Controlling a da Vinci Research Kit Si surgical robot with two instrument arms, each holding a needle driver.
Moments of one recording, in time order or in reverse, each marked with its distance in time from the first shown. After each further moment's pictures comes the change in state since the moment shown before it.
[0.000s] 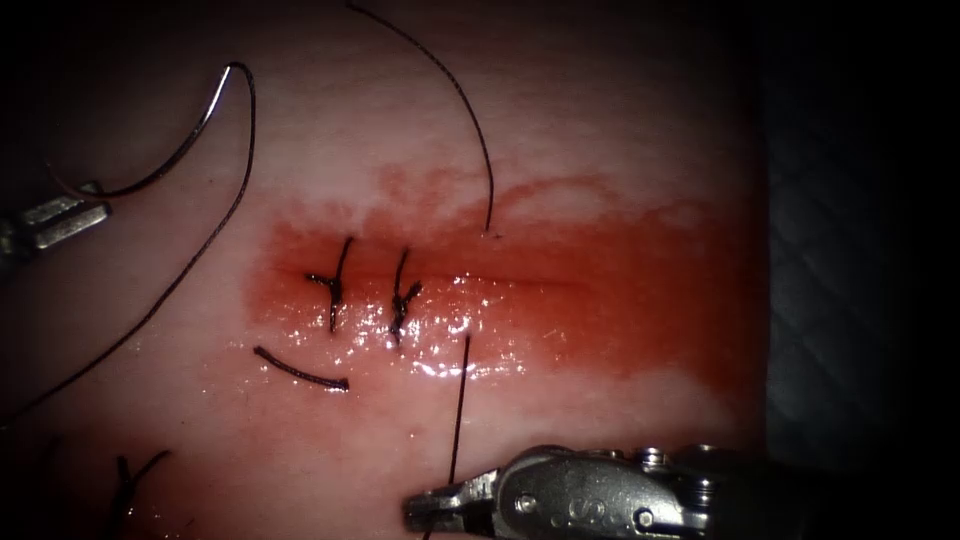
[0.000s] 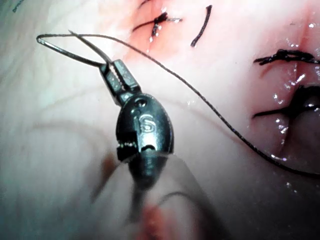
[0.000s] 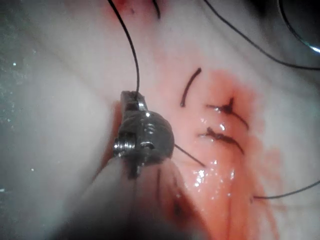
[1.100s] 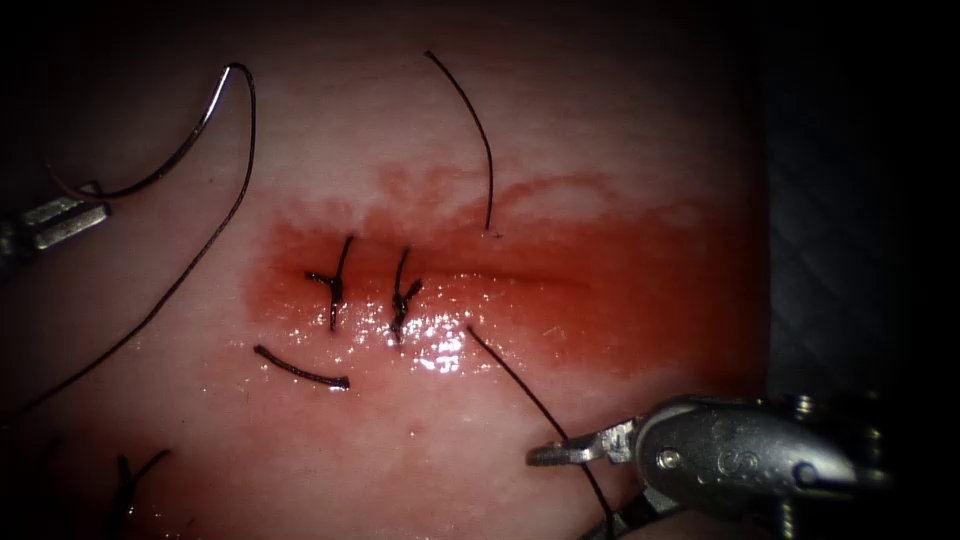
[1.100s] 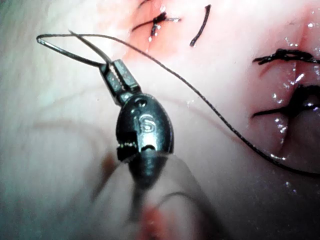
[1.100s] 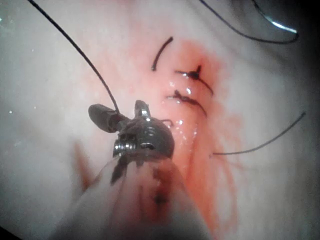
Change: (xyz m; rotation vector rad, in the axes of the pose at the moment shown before) right arm -0.001 0.003 -0.012 -0.157 0.081 -0.002; left arm 0.000 0.000 0.000 0.000 0.000 0.001
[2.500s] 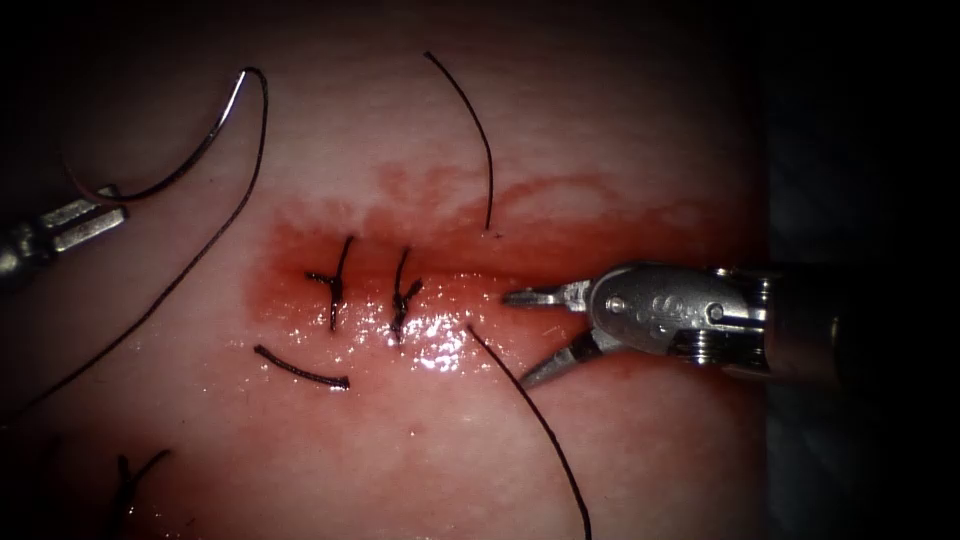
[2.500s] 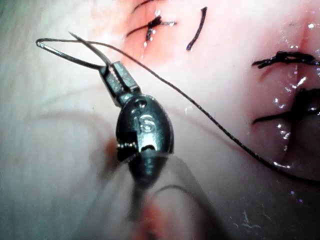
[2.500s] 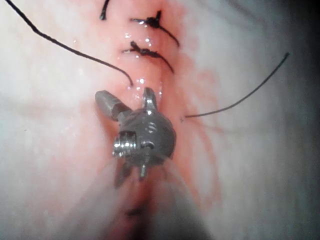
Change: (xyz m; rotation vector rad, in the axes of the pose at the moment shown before) right arm -0.009 0.009 0.009 -0.183 0.120 0.063; left arm -0.002 0.002 0.002 -0.009 -0.004 0.026
